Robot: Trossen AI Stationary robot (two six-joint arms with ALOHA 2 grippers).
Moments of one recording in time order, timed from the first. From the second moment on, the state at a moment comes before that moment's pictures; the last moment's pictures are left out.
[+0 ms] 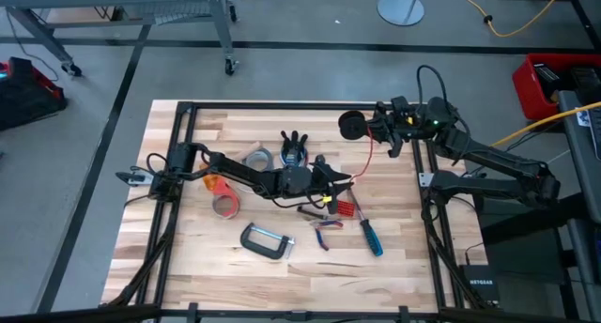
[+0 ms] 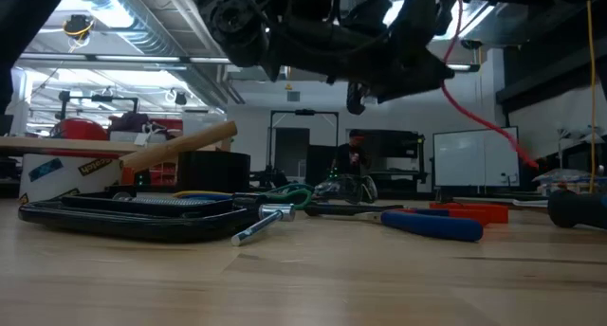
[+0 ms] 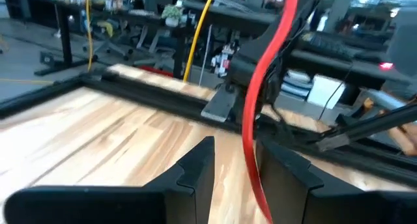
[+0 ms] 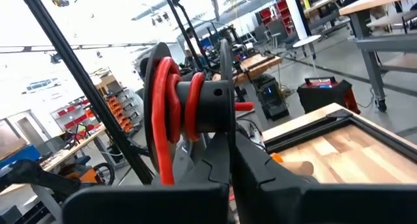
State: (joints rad) left arm -0.06 2.11 1.29 0.74 -0.29 -0.23; right arm -0.52 0.84 0.69 0.31 -0.57 0.51
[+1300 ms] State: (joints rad) left arm -0.07 2.01 1.29 0.24 -0.30 -0.46; right arm -0.52 0.83 0.68 0.01 -0.60 0.38
